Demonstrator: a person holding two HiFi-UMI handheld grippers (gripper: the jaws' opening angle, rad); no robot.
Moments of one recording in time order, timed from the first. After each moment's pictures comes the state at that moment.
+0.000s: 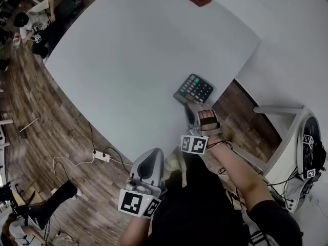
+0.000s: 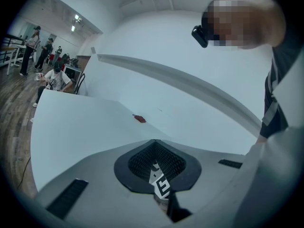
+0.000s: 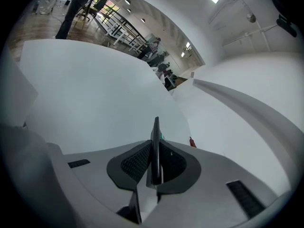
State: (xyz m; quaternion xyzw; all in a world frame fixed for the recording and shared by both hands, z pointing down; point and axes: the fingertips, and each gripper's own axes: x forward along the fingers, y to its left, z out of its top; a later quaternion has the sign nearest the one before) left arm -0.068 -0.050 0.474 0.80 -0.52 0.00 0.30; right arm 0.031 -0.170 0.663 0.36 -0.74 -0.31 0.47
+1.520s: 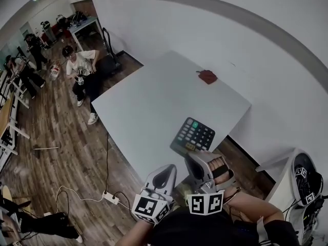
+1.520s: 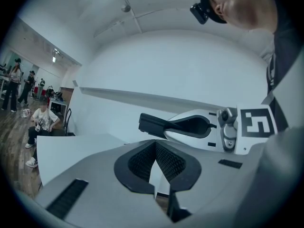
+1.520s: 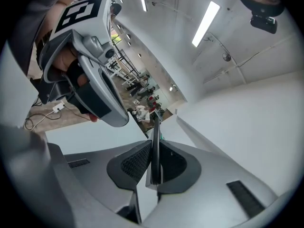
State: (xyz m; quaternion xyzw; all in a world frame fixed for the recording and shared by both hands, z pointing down) left arm -0.064 -0.010 0.341 0.85 -0.51 -0.03 0.13; right arm -0.033 -0.040 0.318 0.34 -0.80 -0.40 0.30
